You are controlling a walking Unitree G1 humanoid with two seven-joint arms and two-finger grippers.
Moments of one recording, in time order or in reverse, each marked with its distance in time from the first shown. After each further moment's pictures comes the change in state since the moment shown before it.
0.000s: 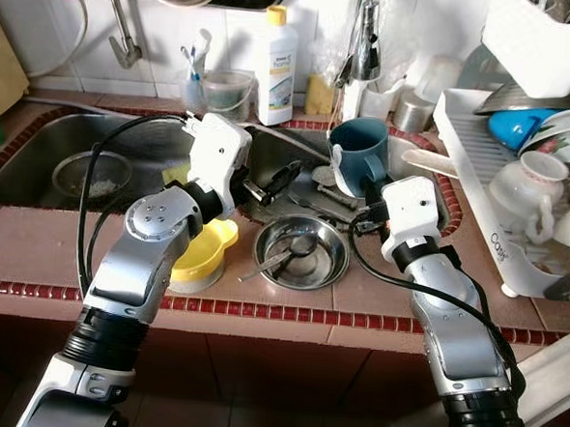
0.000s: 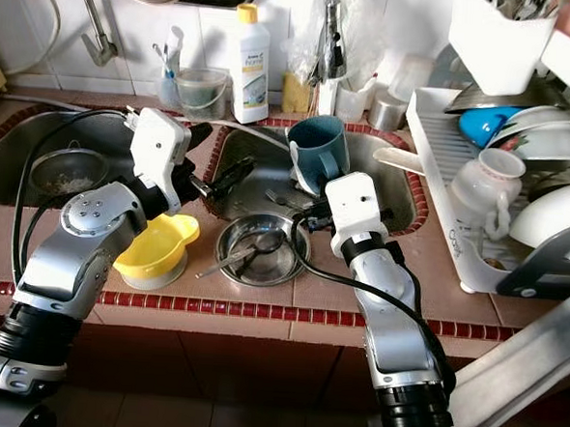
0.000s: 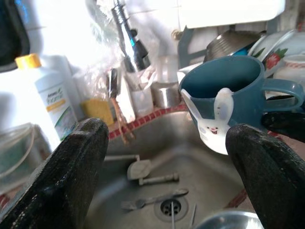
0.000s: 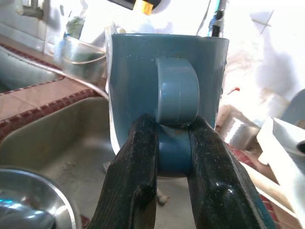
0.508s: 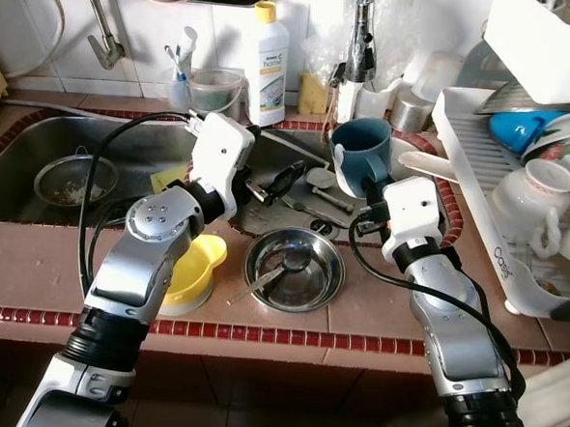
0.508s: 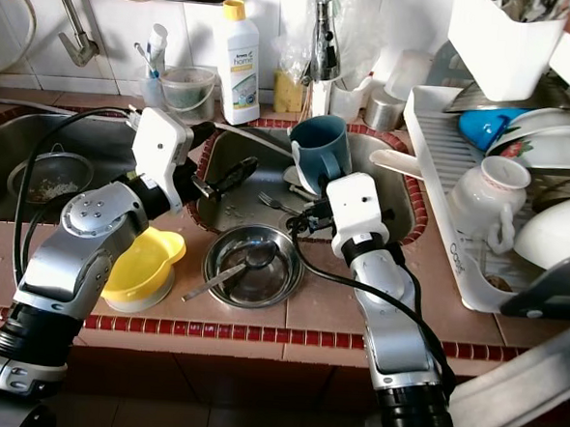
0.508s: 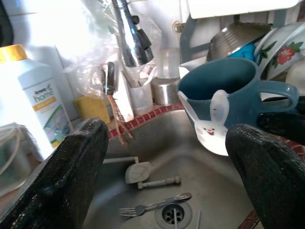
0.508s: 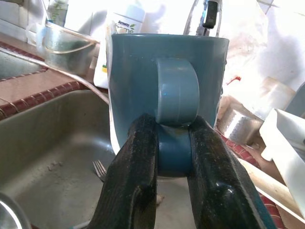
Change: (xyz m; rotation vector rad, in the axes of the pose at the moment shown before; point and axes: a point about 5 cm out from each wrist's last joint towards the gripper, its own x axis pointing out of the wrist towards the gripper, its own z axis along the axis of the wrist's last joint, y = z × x) left arm 0.001 -0.002 0.001 0.003 -0.007 -0.013; right arm -0.001 -0.001 -0.001 0.001 0.002 -0.011
